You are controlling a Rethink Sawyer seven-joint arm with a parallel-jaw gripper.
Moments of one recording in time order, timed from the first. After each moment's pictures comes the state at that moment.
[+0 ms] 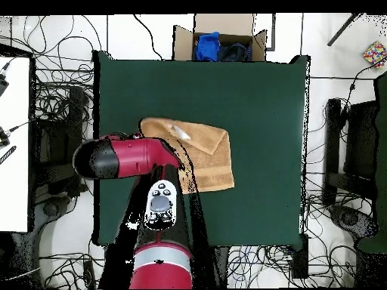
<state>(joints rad) 0.10 -0.63 0.00 1.62 0.01 0.38 1.70</state>
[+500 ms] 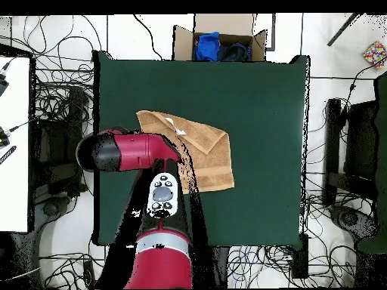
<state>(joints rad) 0.10 -0.56 0.00 1.58 0.05 0.37 1.70</state>
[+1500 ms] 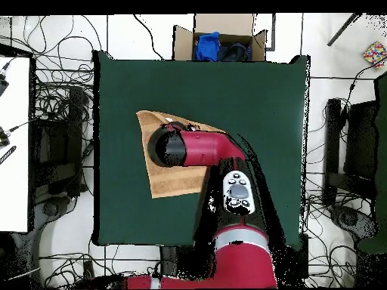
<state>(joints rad) -0.17 -0.57 0.04 1.59 -0.15 0.33 1.70</state>
